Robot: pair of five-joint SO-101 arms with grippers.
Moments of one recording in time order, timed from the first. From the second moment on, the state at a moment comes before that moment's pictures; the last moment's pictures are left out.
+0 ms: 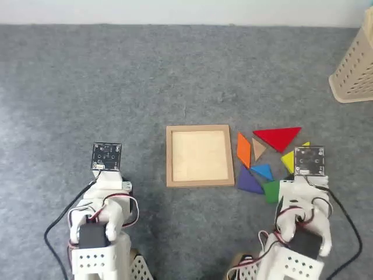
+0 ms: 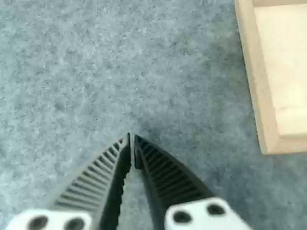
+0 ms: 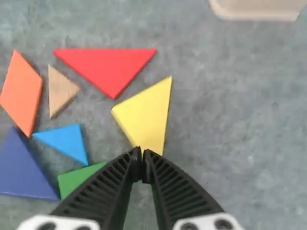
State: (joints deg) left arm -10.2 -103.3 97.2 72.0 -0.7; right arm 17.8 -102.3 87.4 63.7 21.1
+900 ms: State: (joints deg) left arm -10.2 -103.3 97.2 72.0 -0.7; right arm 7.6 -7.0 22.6 75.1 10.8
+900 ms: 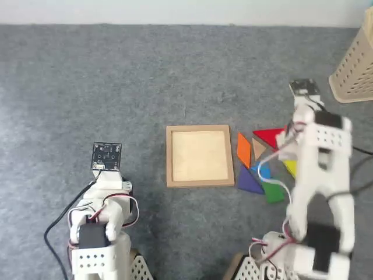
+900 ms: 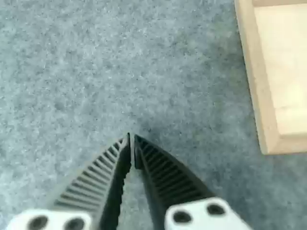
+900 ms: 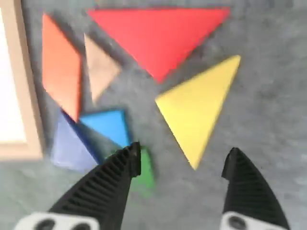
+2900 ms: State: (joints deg) left arm -10.2 -103.3 97.2 72.0 -0.7; right arm 7.8 28.2 1.8 77.2 0.1
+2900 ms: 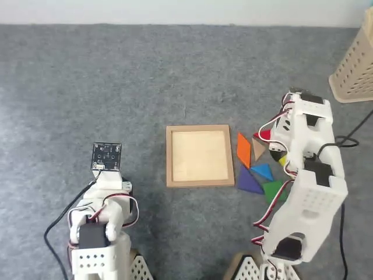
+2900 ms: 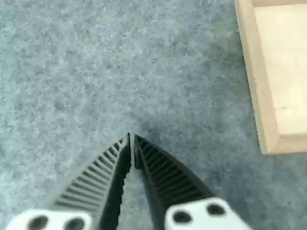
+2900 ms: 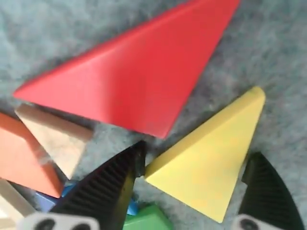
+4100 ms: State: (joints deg) left arm -10.2 -103.3 97.2 72.0 -0.7; right arm -1.4 11.1 17.8 78.2 12.7
